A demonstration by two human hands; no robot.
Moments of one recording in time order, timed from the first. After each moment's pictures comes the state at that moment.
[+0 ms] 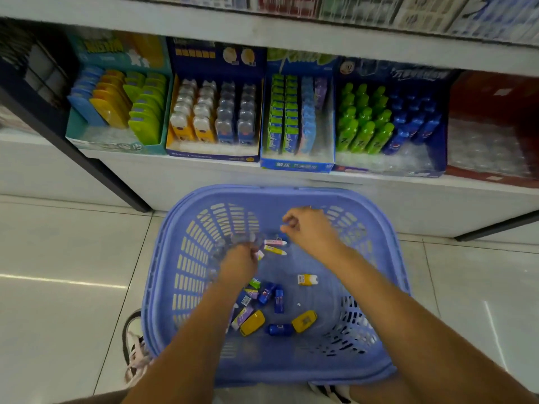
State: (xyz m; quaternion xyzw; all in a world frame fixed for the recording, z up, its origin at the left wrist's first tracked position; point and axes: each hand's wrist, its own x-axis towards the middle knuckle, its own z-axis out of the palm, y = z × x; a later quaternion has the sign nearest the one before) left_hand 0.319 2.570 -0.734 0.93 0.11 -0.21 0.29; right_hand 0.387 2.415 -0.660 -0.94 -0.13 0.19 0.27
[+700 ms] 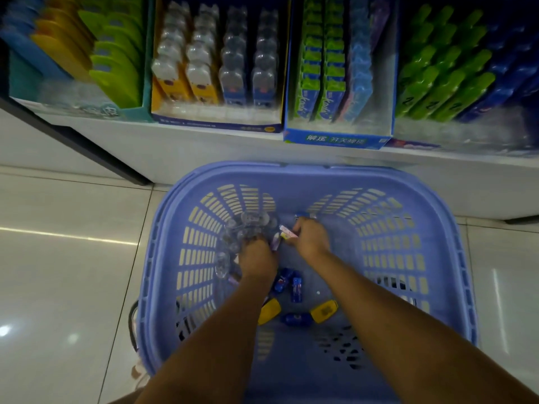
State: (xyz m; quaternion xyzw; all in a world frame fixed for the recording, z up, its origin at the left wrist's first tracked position) left_hand 0.320 2.554 -0.817 0.90 0.25 -0.28 0.21; right_hand 0.381 2.440 -0.822 -0.92 0.03 0.29 0.25
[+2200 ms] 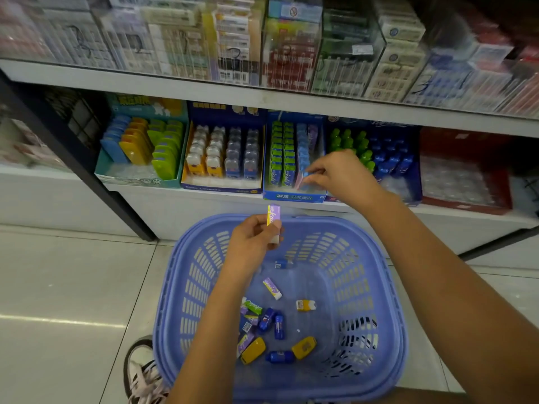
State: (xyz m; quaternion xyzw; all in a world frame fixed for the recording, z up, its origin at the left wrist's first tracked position) left_hand 0.334 2.557 -0.583 0.62 0.18 -0.04 0.76; right_hand 0.460 2.400 -0.511 -0.95 -0.24 0.01 0.18
